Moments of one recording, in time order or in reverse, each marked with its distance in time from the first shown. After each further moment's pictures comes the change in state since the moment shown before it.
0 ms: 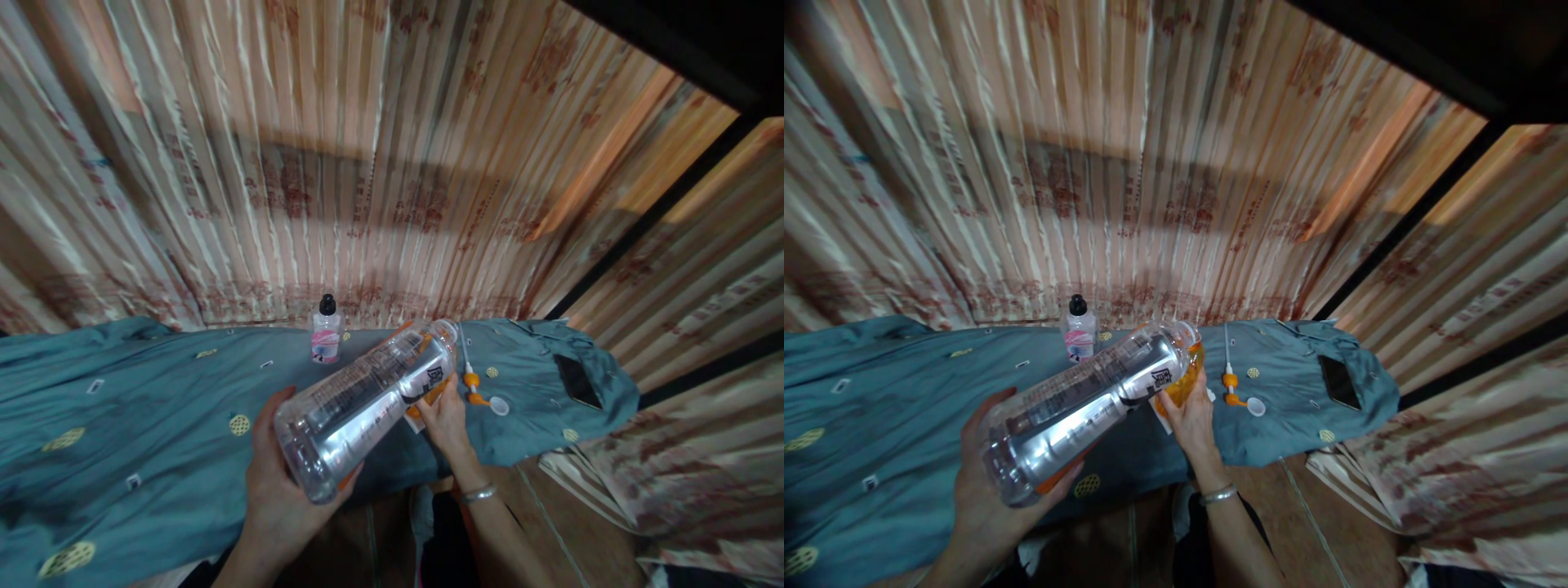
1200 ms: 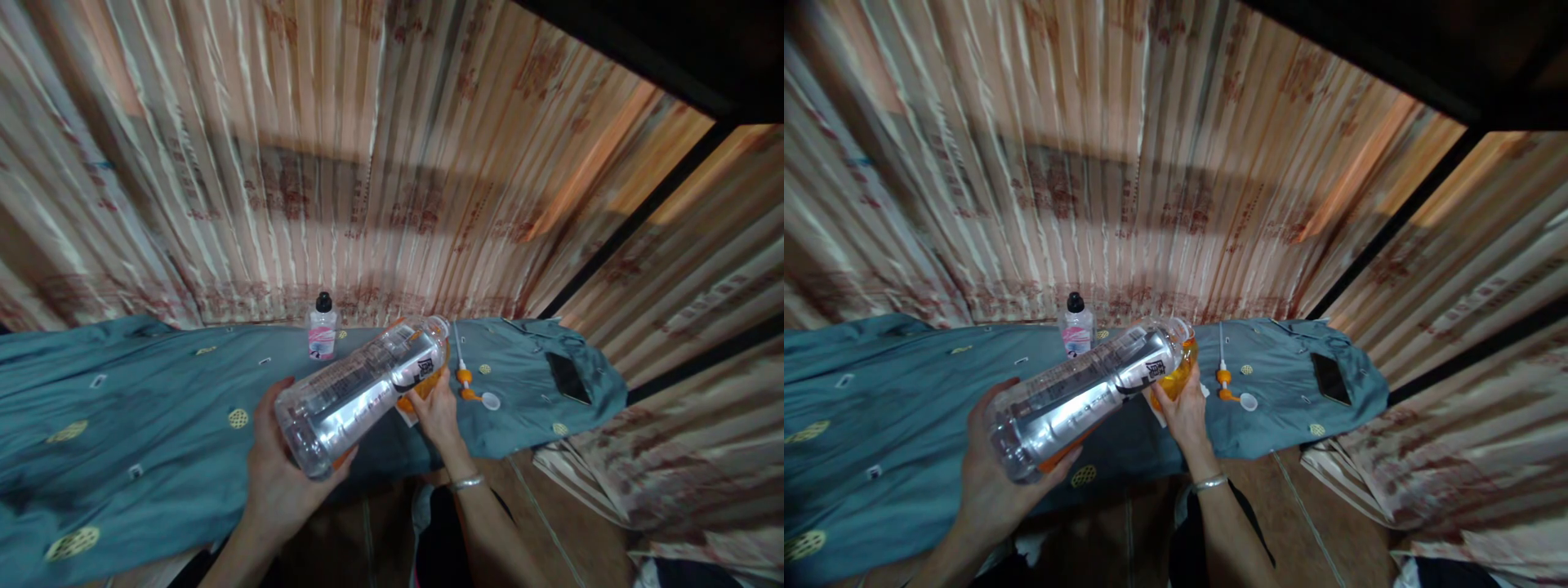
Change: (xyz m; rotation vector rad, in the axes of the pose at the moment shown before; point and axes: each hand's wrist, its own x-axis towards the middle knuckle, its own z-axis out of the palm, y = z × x) left_hand 0.003 0.001 0.002 -0.033 0.036 -0.002; right_hand 0.002 0.005 0.006 0.034 -0.003 0.020
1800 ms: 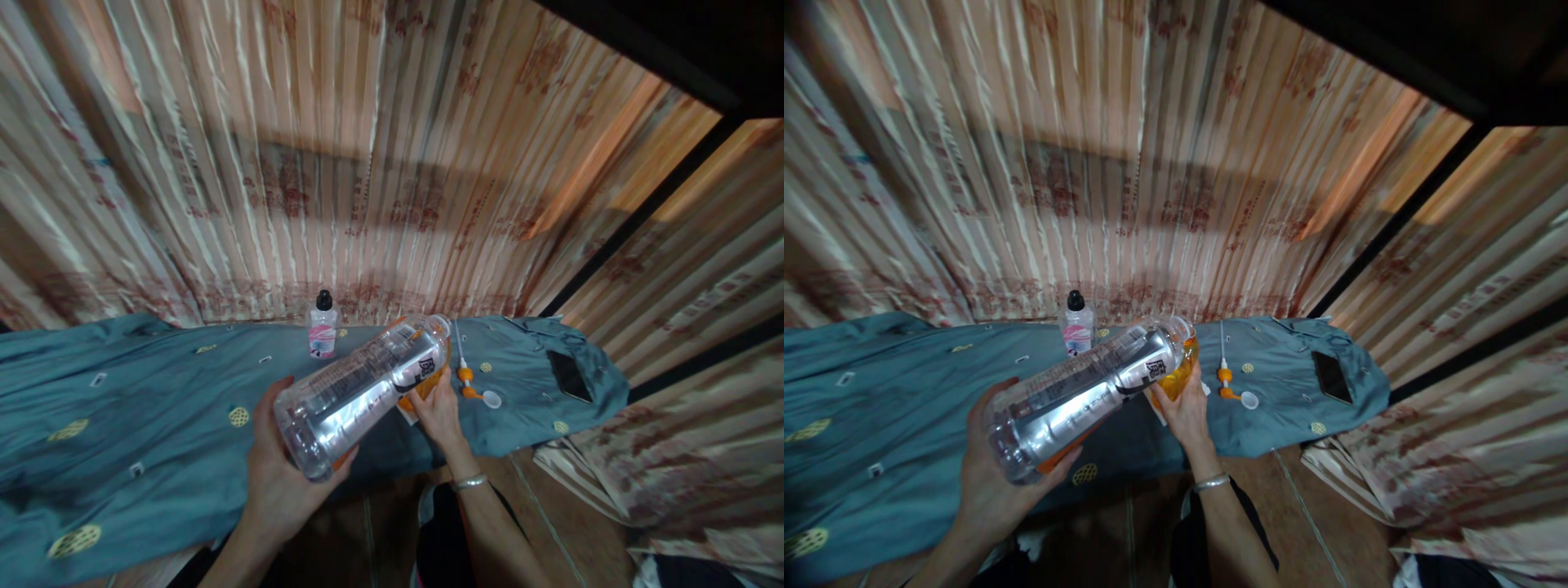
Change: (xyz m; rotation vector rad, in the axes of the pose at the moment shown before) left_hand -0.006 0.015 0.008 -0.139 0.055 -0.171; right_hand 0.000 -0.006 -0.007 0.008 -0.031 -0.001
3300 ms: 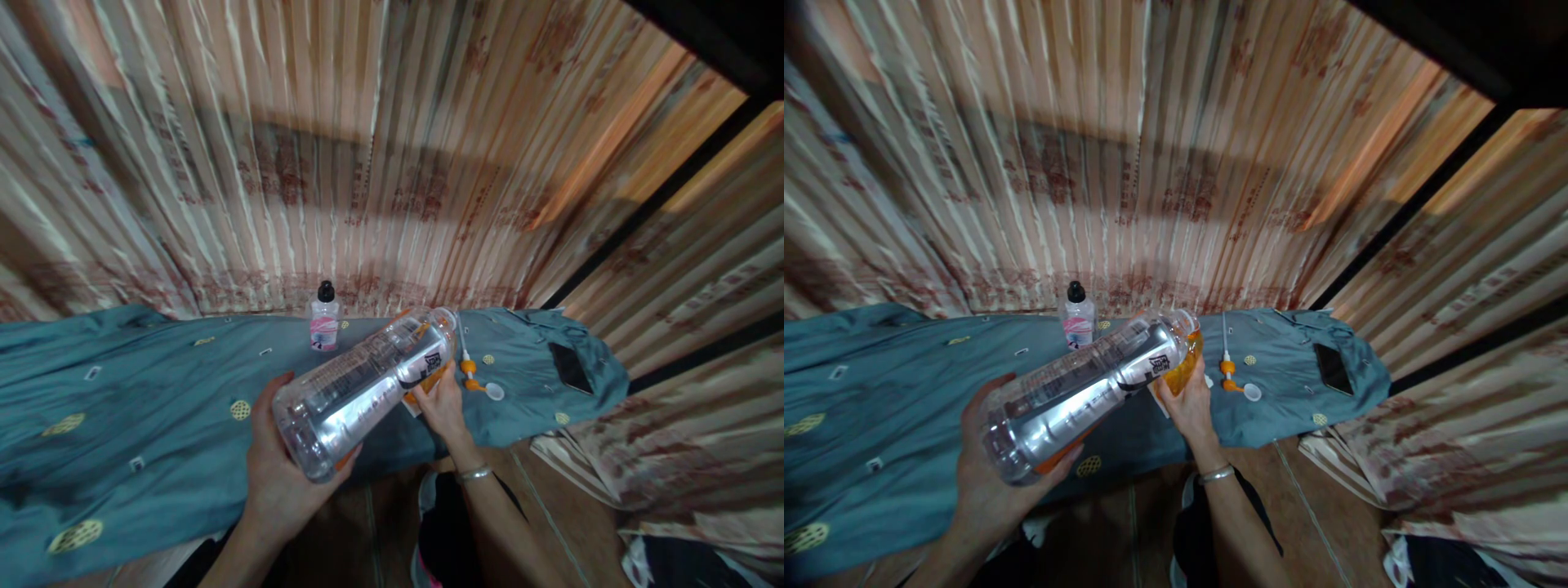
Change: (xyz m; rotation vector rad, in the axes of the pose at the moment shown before) left_hand -0.001 -0.004 -0.004 0.035 0.019 -0.036; right_hand -0.003 -0.004 -0.005 -0.050 -0.008 -0.001
